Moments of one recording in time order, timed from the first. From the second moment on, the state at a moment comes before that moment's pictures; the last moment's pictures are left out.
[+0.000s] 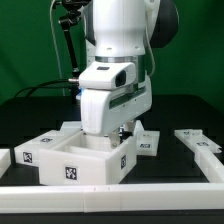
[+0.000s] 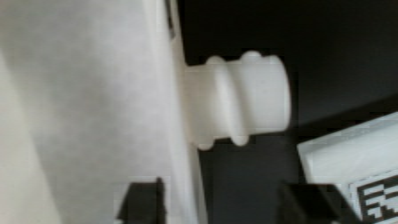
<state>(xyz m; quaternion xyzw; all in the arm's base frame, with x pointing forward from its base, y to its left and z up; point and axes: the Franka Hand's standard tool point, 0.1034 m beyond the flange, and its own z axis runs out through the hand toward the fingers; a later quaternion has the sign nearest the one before) 0.492 0.011 0.030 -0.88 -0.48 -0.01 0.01</state>
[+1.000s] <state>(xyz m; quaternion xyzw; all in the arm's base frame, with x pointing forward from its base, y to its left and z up) 0.495 0.009 0.034 -0.84 -0.54 0.01 0.01</state>
